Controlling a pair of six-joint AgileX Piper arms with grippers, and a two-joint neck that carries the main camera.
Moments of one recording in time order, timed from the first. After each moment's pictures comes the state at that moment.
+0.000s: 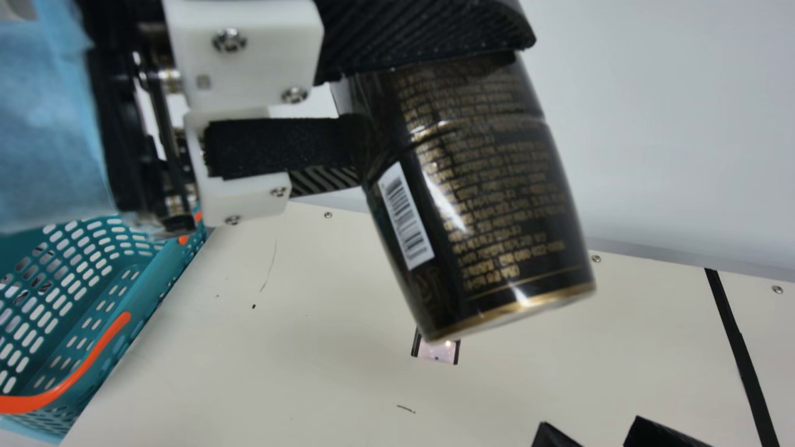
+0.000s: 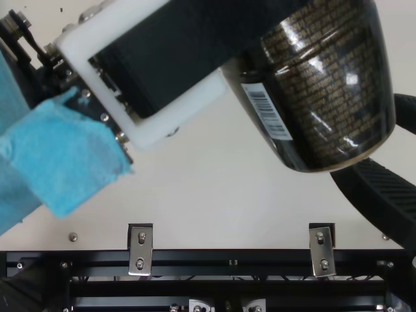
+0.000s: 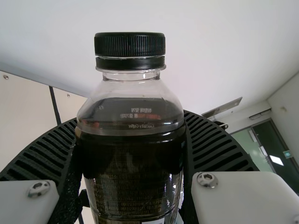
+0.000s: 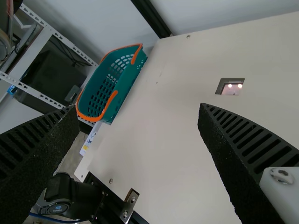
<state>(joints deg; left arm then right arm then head) -30.5 65.6 -77.6 -44.6 33.4 -23.2 -11.9 45.6 -51.6 59.8 70.0 -26.7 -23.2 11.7</state>
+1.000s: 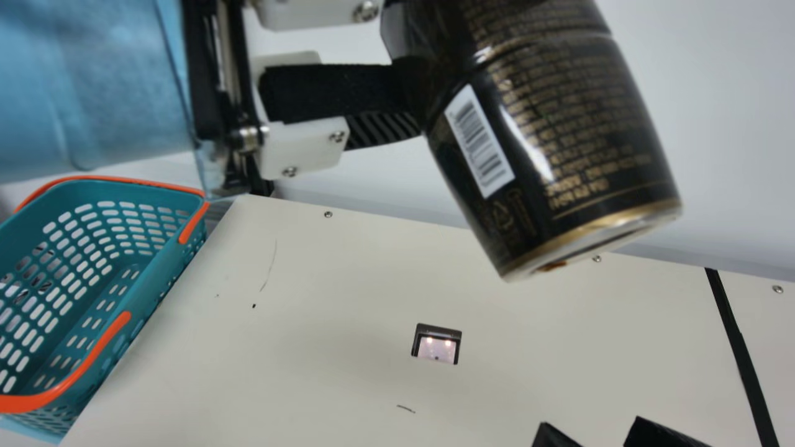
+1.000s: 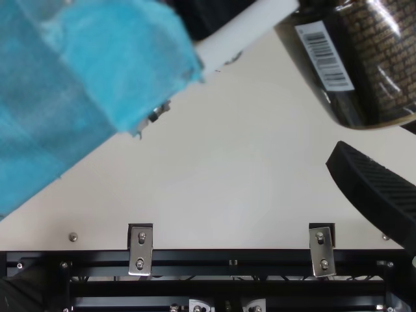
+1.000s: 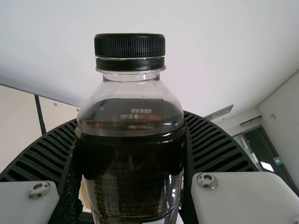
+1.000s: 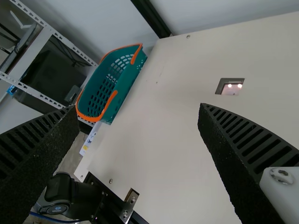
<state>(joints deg) -33.4 70.8 -83.0 -42.5 29.5 -26.5 -11.9 45.6 -51.6 59.8 70.0 -26.7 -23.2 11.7</state>
